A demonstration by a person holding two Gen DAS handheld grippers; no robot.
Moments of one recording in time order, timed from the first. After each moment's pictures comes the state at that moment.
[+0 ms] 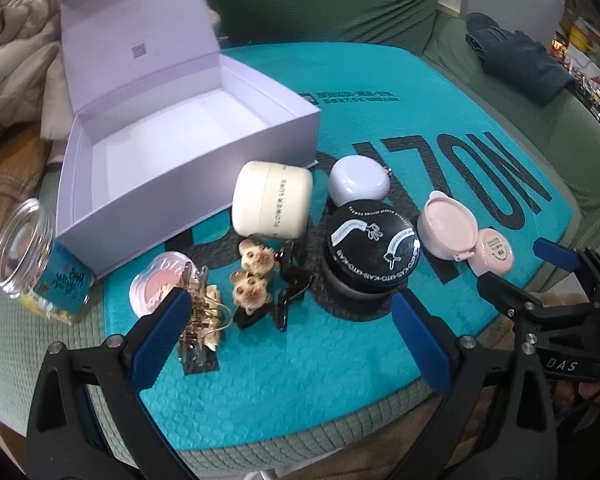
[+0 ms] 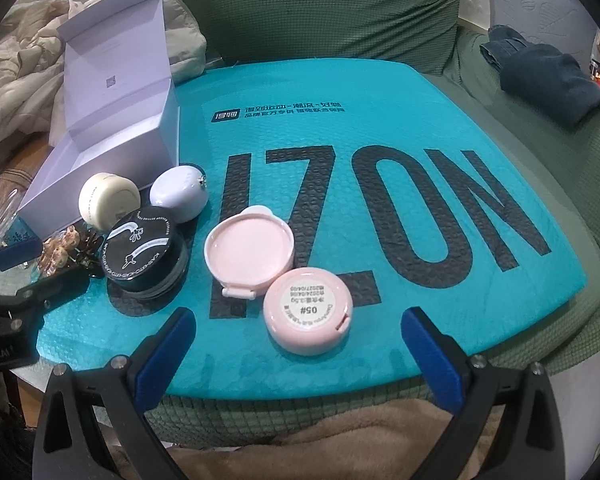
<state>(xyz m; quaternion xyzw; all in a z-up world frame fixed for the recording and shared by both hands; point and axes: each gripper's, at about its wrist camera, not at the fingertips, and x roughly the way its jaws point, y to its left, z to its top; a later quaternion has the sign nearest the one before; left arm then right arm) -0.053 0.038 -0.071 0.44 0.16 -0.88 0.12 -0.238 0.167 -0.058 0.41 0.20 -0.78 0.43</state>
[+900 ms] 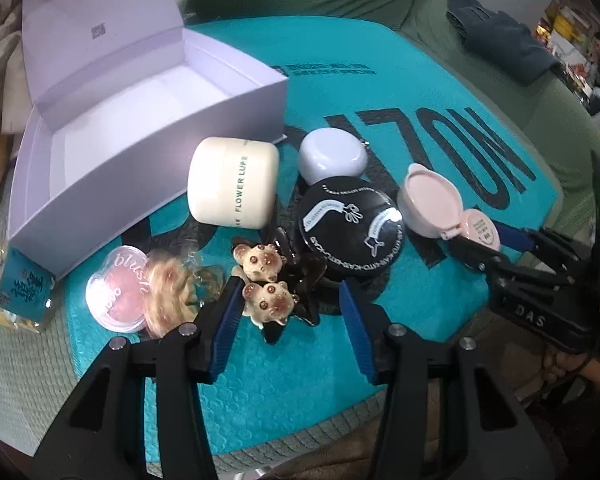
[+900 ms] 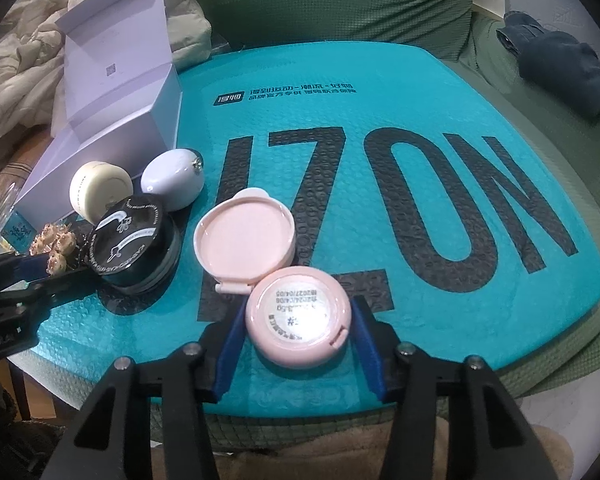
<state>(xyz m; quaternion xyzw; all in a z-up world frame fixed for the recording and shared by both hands) -0.066 0.041 -0.084 0.46 0.19 -0.86 0.07 -0.252 0.158 -0.077 0.43 0.20 -0.76 0.45</state>
